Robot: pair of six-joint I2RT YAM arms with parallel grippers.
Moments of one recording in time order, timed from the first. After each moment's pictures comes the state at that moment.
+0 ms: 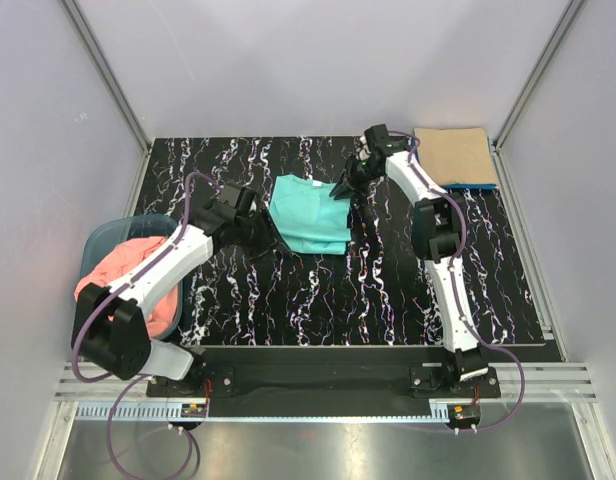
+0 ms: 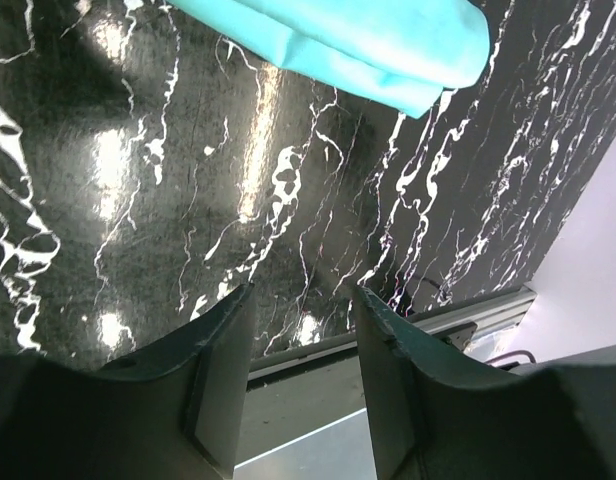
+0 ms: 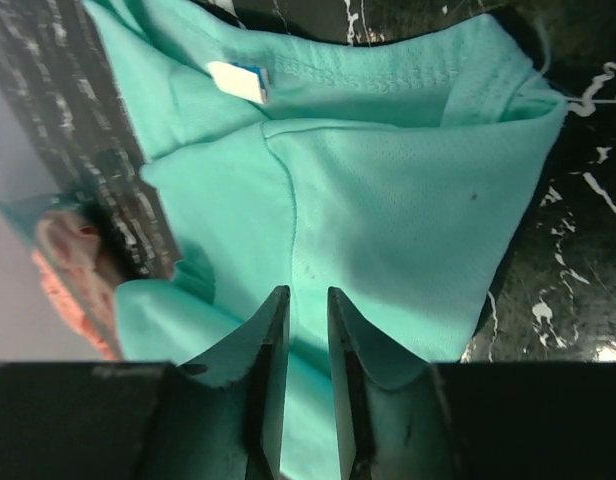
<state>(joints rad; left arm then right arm) -0.45 1.40 1.08 -0.66 0.26 -0.90 0.26 2.60 2.36 -0.82 -0.61 0.63</state>
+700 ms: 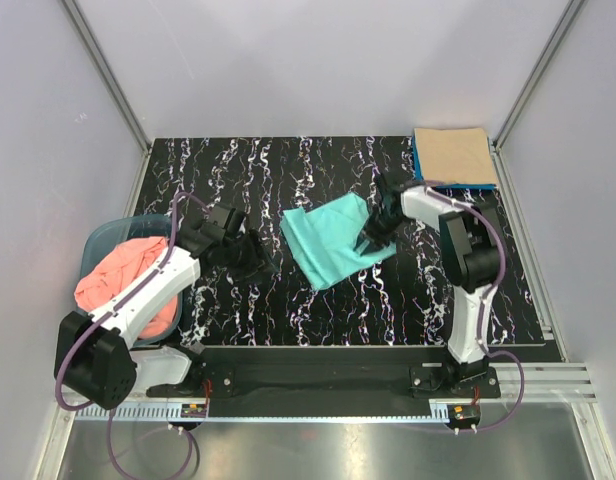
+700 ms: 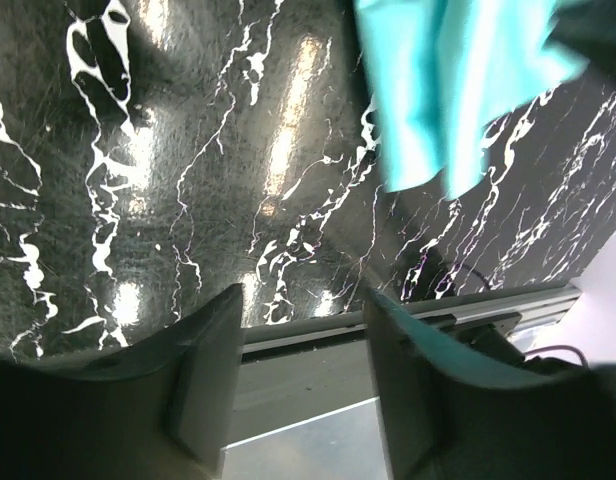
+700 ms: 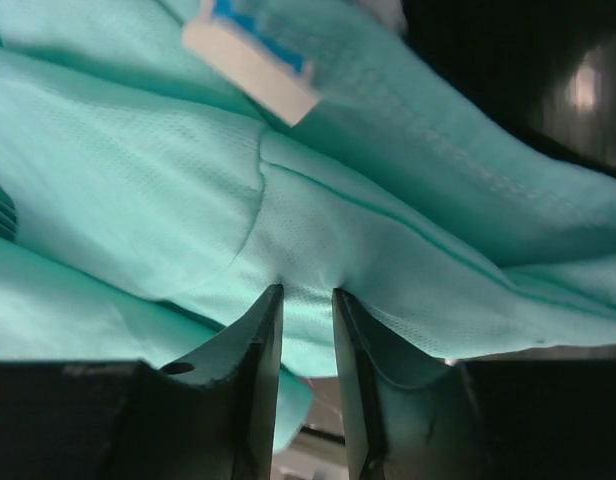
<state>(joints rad) -0.45 1.23 0.92 -0.75 0.22 -0.90 0.31 2.10 1.49 -0.72 -0.30 0.78</state>
